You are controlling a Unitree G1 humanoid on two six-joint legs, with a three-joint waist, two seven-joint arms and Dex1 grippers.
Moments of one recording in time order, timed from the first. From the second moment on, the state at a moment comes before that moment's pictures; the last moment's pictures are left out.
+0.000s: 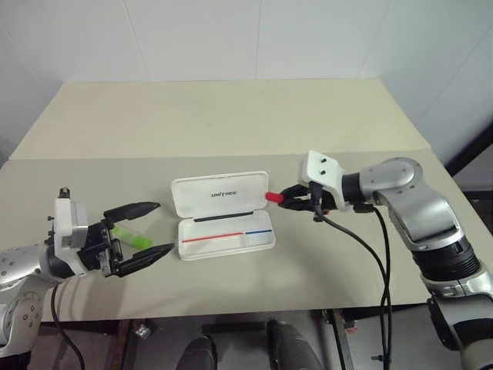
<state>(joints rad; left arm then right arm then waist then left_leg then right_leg) 0.04 0.76 0.45 -0.30 -0.74 0.29 -1.09 -0.80 -0.62 0.27 -0.24 0.15 0.72 1.14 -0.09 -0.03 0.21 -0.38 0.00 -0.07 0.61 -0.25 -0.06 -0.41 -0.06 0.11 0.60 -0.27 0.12</state>
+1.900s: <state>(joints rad) 0.22 0.71 0.56 -0.50 -0.70 0.44 -0.76 -0.80 -0.47 0.38 -0.10 0.12 0.34 1.22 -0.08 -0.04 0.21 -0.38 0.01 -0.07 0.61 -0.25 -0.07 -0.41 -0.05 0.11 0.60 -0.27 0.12</state>
